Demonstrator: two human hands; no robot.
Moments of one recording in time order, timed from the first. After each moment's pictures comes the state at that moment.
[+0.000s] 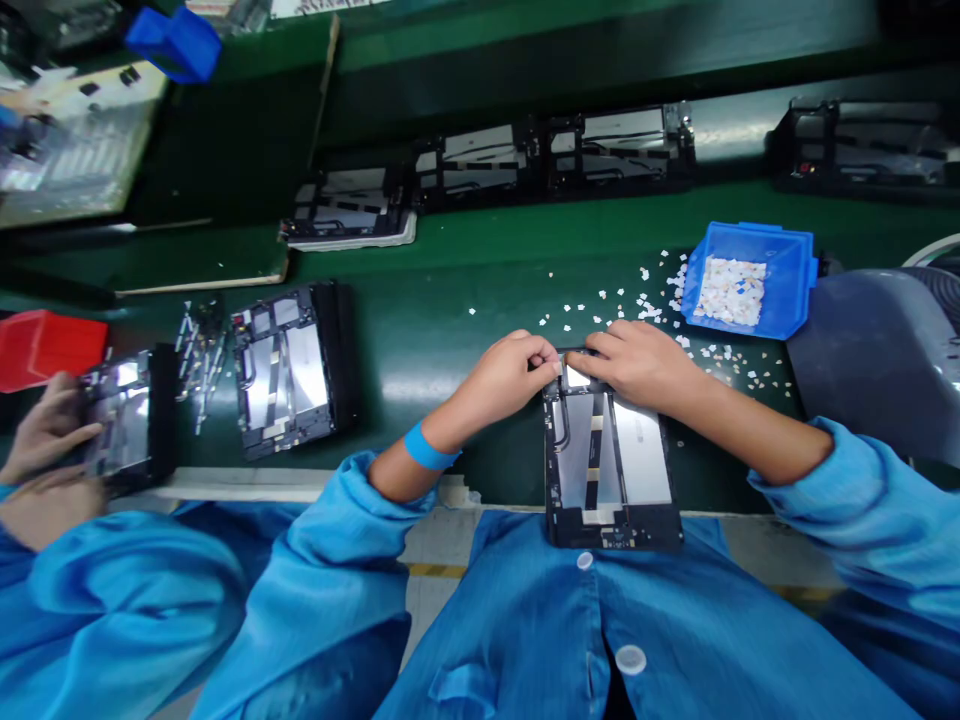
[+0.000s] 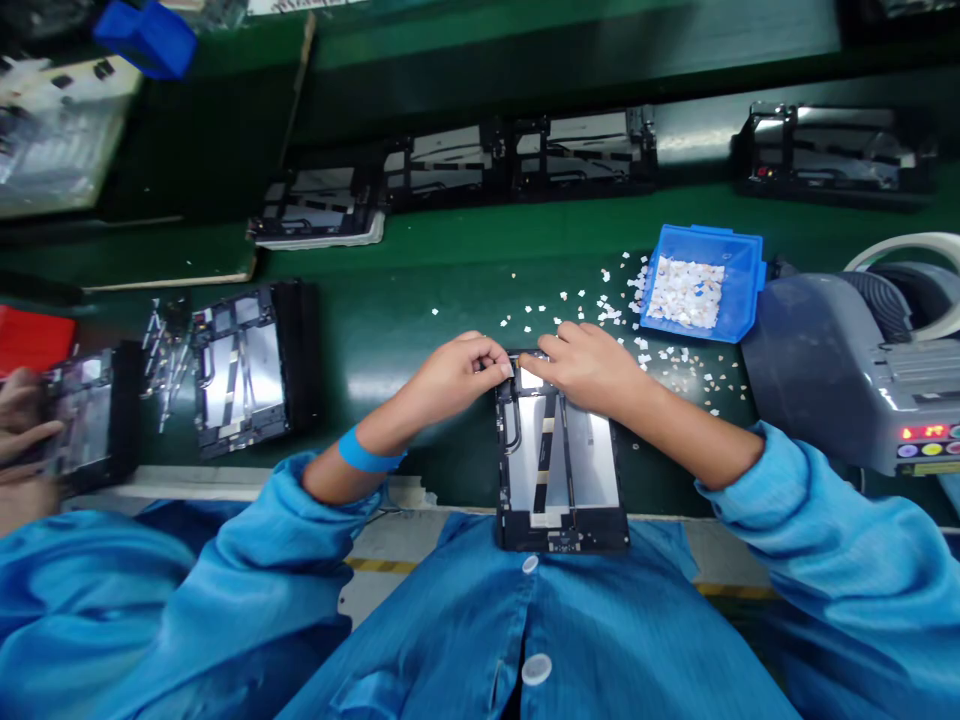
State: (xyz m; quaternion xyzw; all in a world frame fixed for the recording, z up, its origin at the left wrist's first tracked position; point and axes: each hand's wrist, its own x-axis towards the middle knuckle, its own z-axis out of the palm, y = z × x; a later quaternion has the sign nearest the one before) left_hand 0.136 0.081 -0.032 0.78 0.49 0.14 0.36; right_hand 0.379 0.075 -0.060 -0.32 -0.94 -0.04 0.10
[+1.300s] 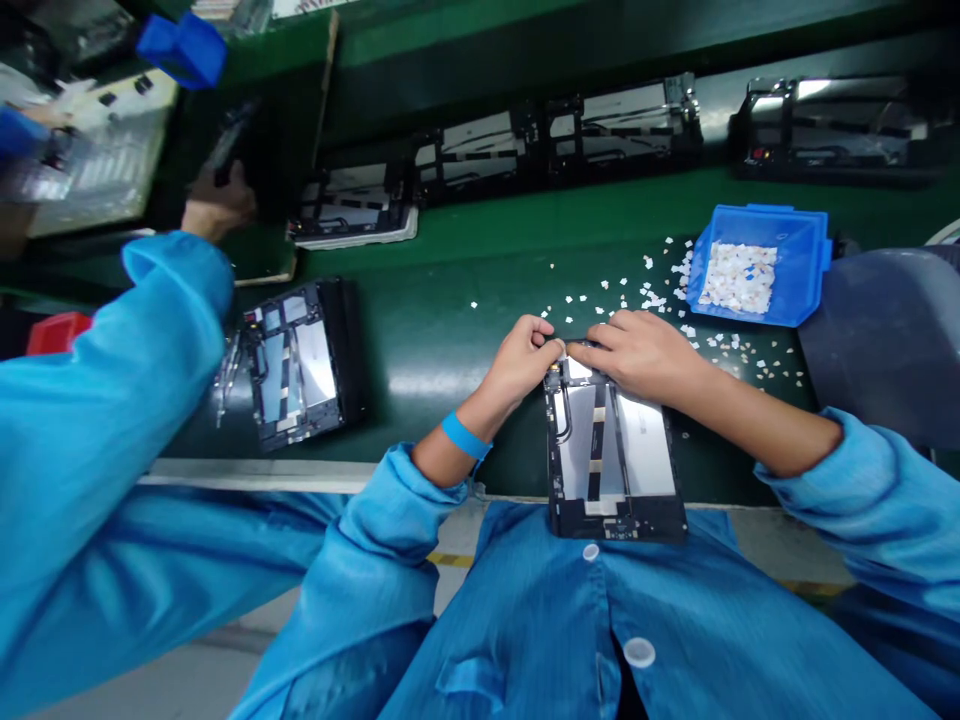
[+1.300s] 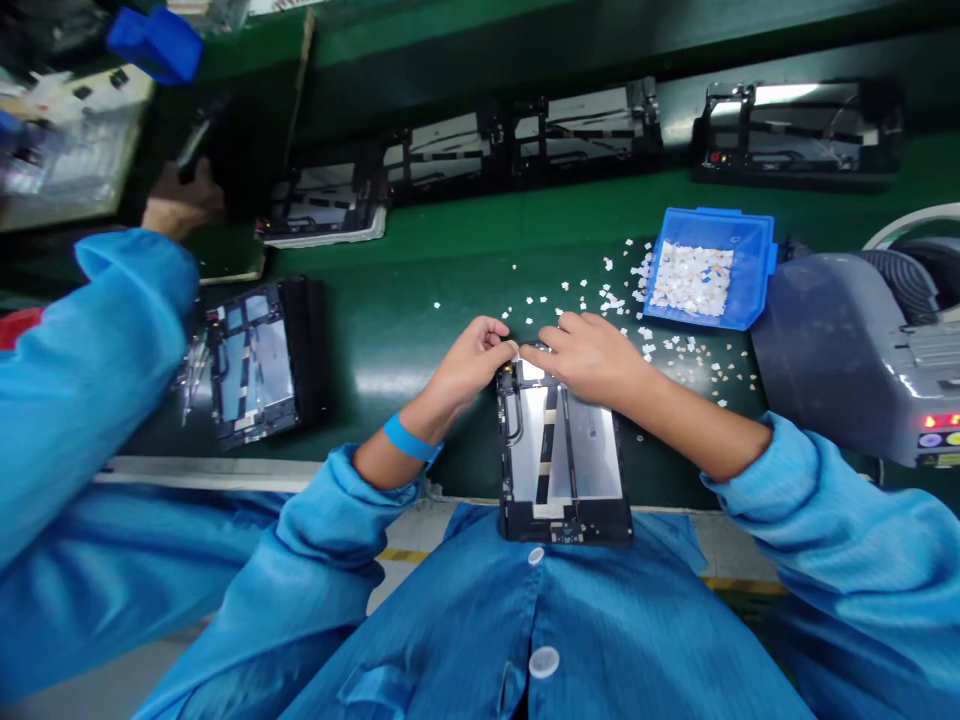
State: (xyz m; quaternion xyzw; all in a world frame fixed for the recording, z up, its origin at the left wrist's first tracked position) left_hand 0.162 0.081 -0.079 0.52 0.62 0.29 0.51; right_hand 0.381 0.074 -0.067 -0.32 -0.94 -0.03 0.10
